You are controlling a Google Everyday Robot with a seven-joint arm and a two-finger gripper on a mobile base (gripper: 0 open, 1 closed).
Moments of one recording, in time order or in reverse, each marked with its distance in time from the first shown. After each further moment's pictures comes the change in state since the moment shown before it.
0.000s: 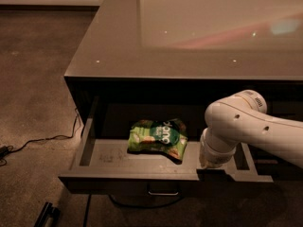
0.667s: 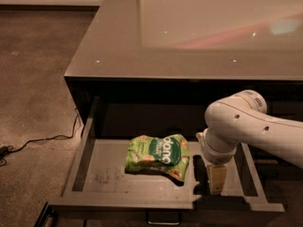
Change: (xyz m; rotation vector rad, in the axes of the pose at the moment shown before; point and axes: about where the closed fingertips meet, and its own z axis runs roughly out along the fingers) arm 0.000 0.000 0.000 0.000 0.000 0.000
